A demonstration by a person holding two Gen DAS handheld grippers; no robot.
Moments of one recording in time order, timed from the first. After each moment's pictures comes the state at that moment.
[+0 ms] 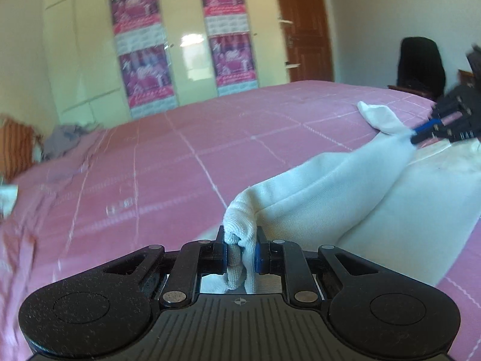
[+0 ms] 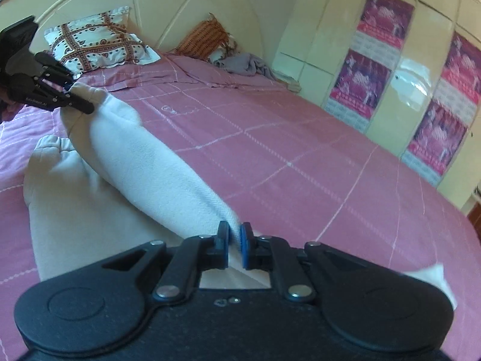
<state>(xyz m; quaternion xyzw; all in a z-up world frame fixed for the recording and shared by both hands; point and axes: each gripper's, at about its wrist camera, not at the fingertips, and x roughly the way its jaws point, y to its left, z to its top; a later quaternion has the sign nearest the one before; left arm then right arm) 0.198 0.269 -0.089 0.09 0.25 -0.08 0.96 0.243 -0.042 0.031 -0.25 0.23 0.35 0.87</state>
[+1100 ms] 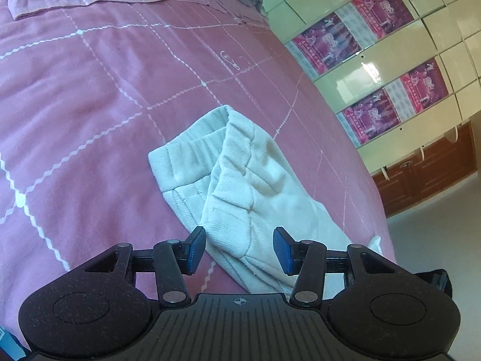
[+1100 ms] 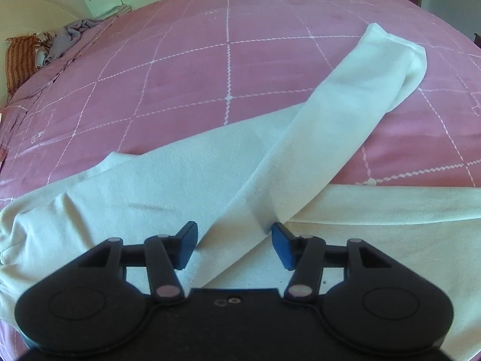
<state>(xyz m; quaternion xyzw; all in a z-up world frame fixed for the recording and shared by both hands) 0.132 0.288 -0.154 -0.45 0.31 0.09 0.83 0.295 -0.087 -0.021 0.05 0.48 0.10 0.87</state>
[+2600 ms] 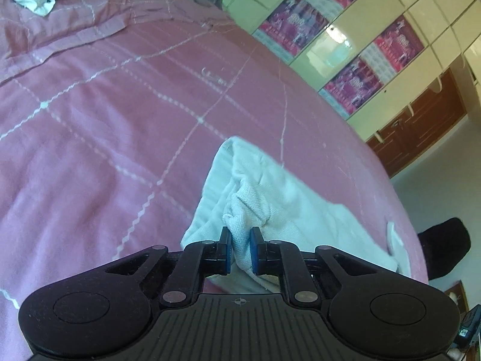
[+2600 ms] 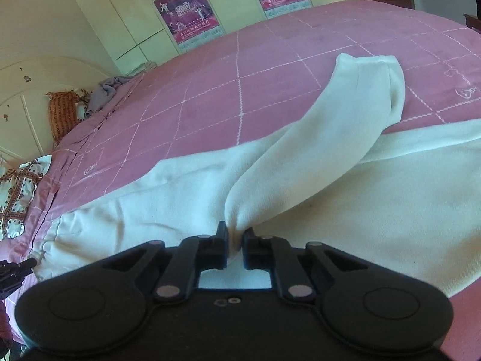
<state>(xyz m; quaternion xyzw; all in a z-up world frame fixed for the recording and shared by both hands) 0.172 0.361 -0.154 -0.34 0.34 0.04 0.88 0.189 -0.141 -0.016 0.15 0.39 0.15 0.89</state>
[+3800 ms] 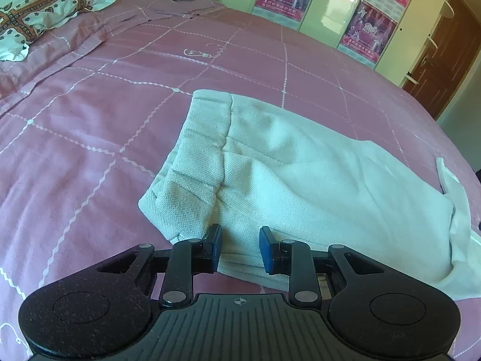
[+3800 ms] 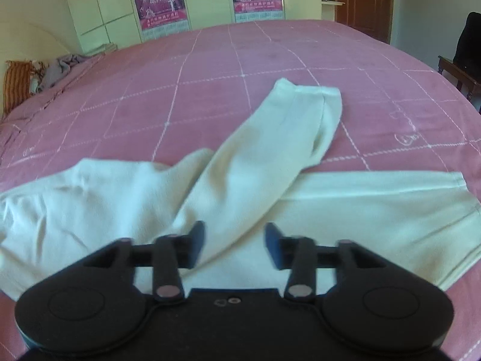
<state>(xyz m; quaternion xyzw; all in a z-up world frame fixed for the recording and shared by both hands) 0.189 0.266 -0.144 -0.19 0.39 0.10 0.90 0.231 -0.174 0.004 0.04 0.39 0.06 0.92</state>
